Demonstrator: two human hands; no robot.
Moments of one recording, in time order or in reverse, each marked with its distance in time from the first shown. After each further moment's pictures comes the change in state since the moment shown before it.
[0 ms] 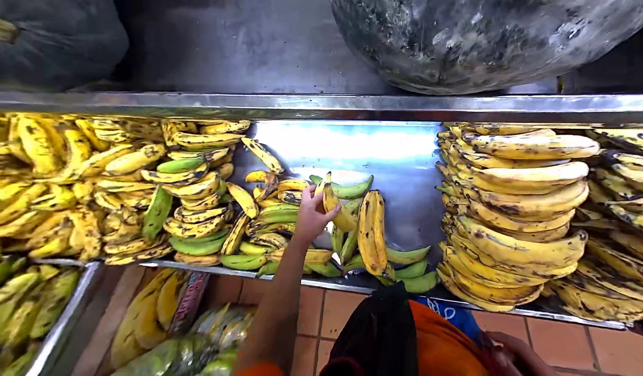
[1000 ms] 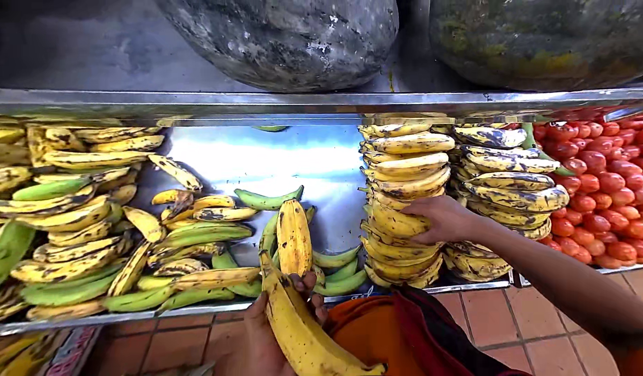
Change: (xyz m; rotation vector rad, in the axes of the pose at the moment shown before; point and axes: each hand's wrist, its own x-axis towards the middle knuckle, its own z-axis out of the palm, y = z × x) left_hand -0.219 0.229 0.086 -1.957 -0.186 -0.450; right_hand 0.169 -0.079 -0.167 -1.011 -0.374 -0.476
